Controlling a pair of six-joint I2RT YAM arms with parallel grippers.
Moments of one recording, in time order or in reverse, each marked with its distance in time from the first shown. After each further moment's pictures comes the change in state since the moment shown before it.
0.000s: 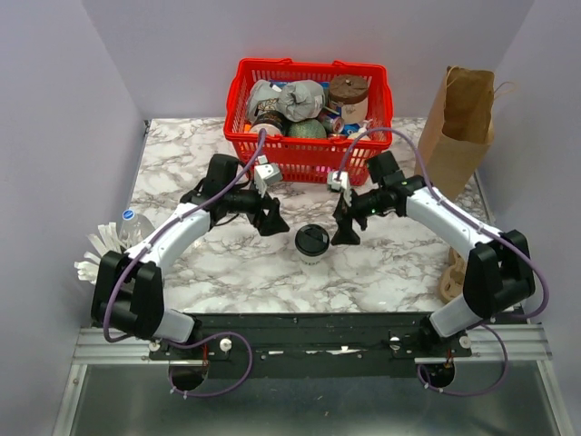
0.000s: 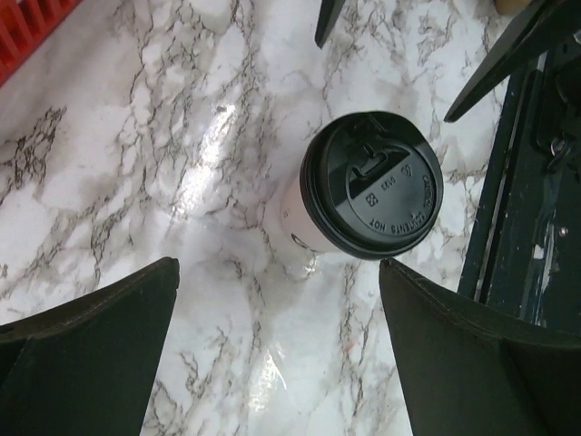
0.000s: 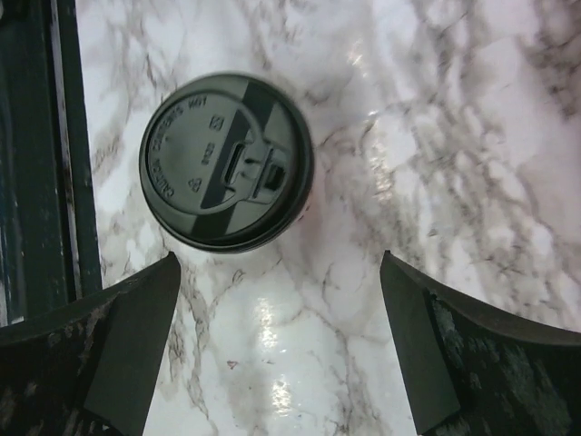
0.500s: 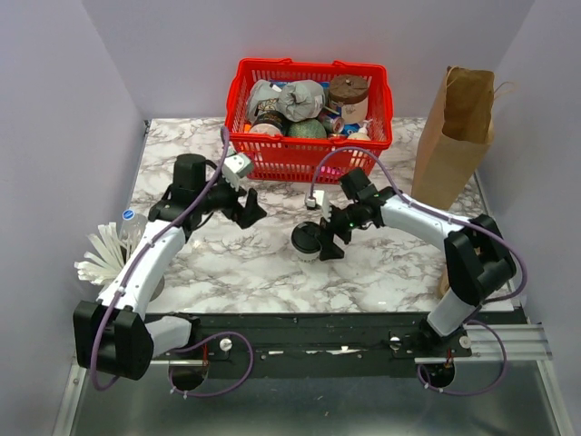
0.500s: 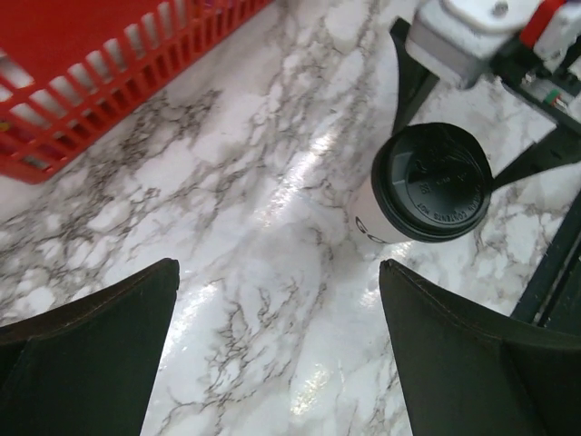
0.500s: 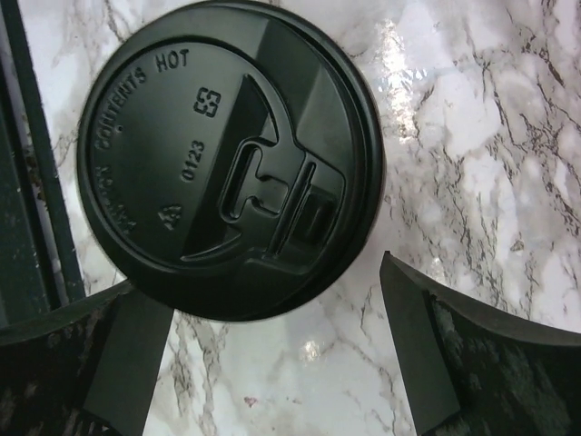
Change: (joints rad) left arm 0.111 -0.244 -0.034 -0.087 -0.177 -0.023; right arm 0.158 0.114 -0.073 0.107 0.177 0.107
